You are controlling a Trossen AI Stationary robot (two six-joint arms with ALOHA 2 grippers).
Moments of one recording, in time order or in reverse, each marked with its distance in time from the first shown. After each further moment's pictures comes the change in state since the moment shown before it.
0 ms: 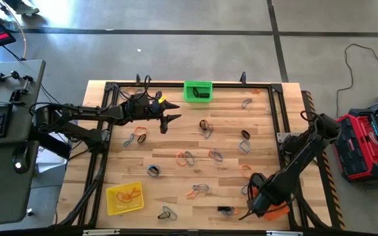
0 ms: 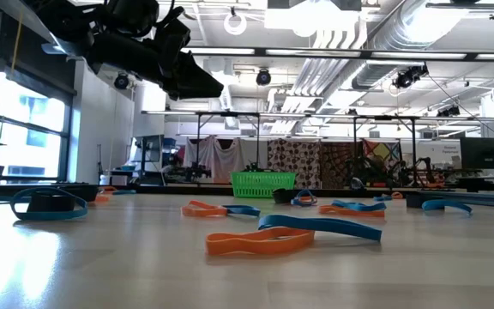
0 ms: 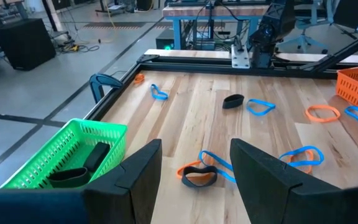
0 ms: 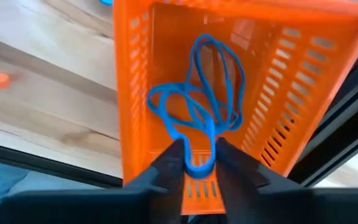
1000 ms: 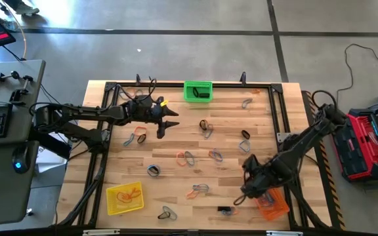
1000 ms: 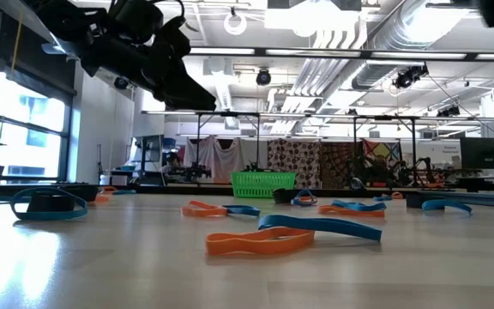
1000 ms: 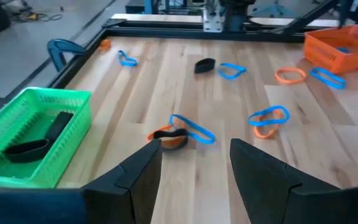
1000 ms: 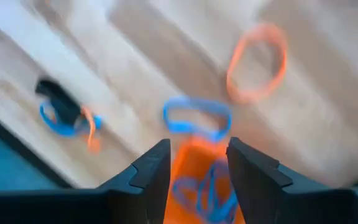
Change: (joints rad) left arm 0.000 0.000 0.000 -0.141 0.107 0.018; right arm -0.158 -0.182 0.001 -0.050 0.335 -0.405
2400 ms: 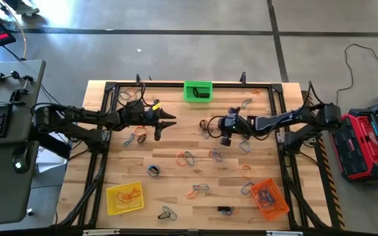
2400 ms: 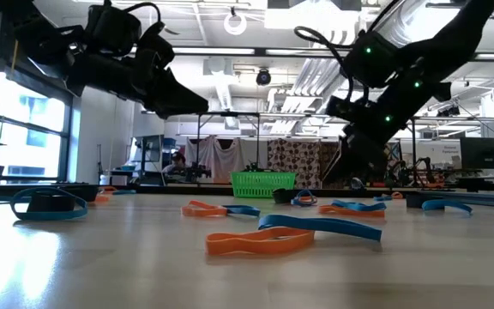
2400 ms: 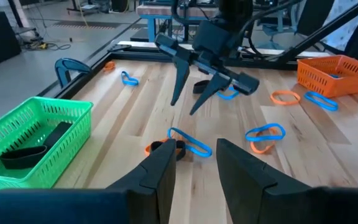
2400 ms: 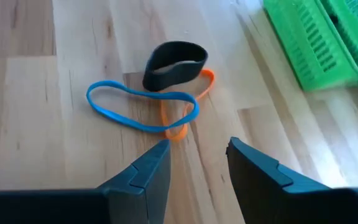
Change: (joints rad) left arm 0.001 0.000 -0.190 0.345 0.006 -0.063; right arm -0.880 0.038 -0.552 1.213 0.223 -1.653
